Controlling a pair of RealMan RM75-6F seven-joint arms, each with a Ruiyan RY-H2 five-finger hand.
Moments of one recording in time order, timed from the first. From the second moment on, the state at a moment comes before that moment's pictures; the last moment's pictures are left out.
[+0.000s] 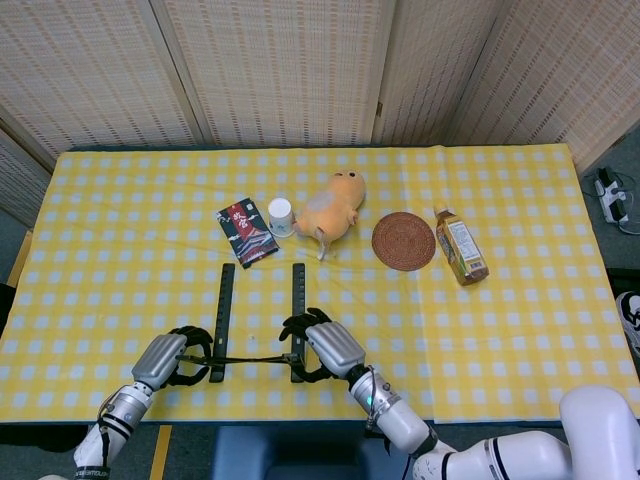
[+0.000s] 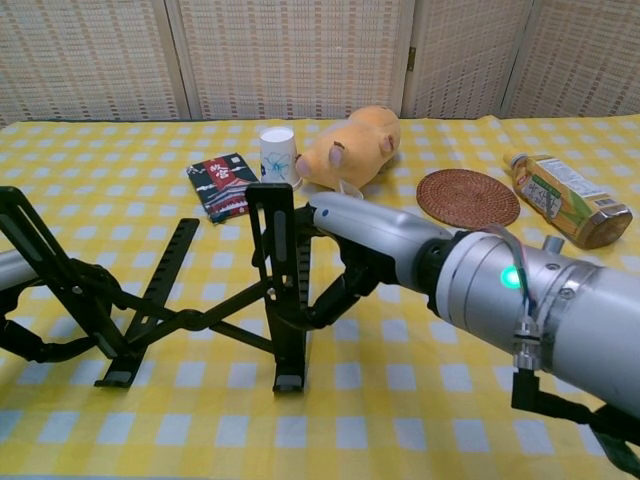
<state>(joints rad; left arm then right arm) -0.41 -1.41 0.02 -1.60 1.37 1.06 -0.09 0.76 -1.71 0.16 -1.86 -0.92 1.03 -0.36</state>
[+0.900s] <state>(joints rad) -0.41 -1.38 0.04 -1.59 1.45 1.06 -0.15 0.74 -1.70 0.14 -1.88 -0.97 1.05 -0.35</state>
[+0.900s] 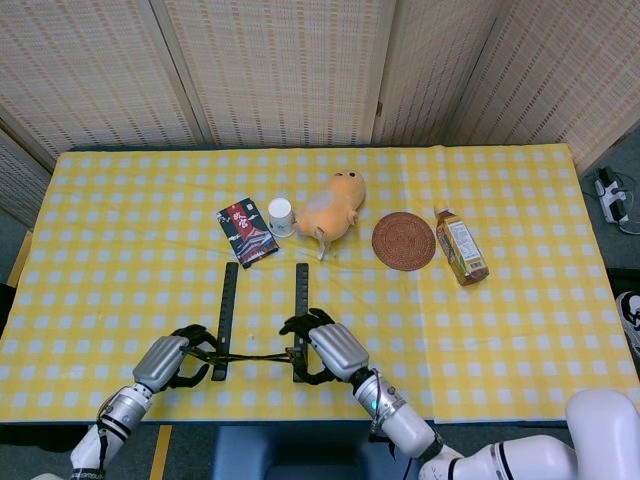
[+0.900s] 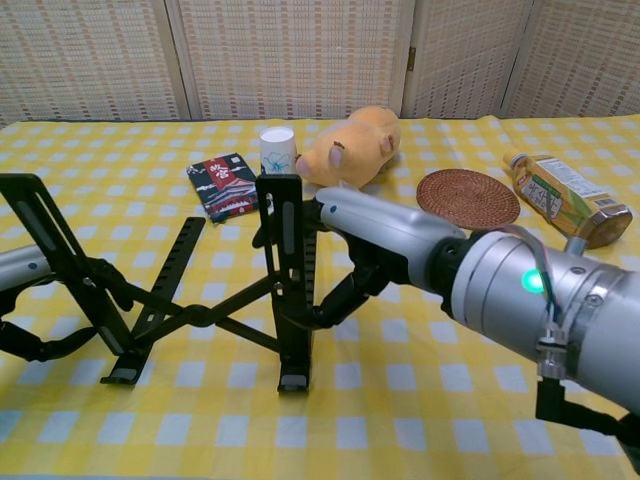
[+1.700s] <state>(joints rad) -0.39 -1.25 0.05 -1.64 1.53 1.13 -0.23 0.77 -1.80 0.28 -1.75 -0.94 1.11 -0.35</state>
